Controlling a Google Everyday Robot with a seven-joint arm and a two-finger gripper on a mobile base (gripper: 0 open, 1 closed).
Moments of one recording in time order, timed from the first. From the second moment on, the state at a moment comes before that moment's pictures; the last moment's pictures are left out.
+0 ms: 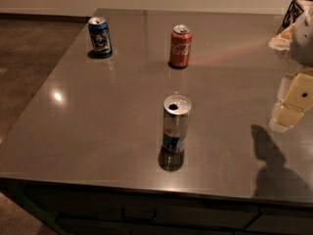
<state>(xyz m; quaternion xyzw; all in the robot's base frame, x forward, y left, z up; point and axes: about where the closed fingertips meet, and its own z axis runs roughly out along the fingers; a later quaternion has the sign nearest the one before) 0.438 -0.215 0.981 -0.60 0.78 -0.04 0.17</state>
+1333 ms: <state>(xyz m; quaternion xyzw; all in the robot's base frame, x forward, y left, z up) 0.428 -0.120 0.962 -0.64 0.74 0.09 0.20</state>
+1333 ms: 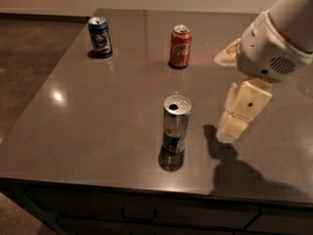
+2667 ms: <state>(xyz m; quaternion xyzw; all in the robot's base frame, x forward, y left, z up) 0.415 -0.023 0.926 -0.65 0.70 0.19 0.22</state>
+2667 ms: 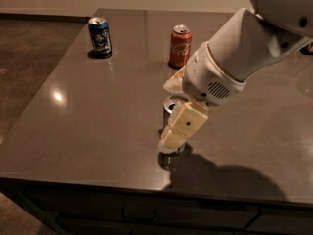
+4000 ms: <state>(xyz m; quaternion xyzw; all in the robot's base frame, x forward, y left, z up) 0.455 -0.025 0.948 -0.63 0.71 0.19 0.25</state>
